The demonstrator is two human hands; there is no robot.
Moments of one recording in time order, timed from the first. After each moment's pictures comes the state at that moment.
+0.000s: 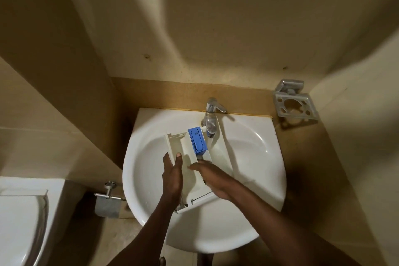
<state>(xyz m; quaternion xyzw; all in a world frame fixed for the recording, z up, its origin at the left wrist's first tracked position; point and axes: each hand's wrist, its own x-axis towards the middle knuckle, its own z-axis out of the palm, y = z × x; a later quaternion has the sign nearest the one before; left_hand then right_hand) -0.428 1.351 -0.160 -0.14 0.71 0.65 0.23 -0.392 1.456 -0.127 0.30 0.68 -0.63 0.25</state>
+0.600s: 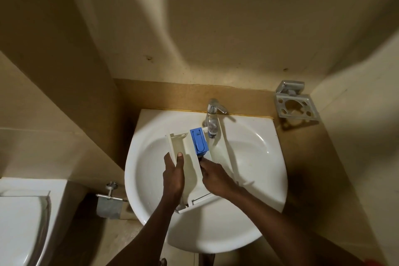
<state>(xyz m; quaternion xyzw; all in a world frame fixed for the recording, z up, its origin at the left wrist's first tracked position) -0.428 1.350 -0.151 -0.12 0.75 0.61 0.21 -0.383 1.468 -0.138 0.14 0.90 -0.39 0.16</state>
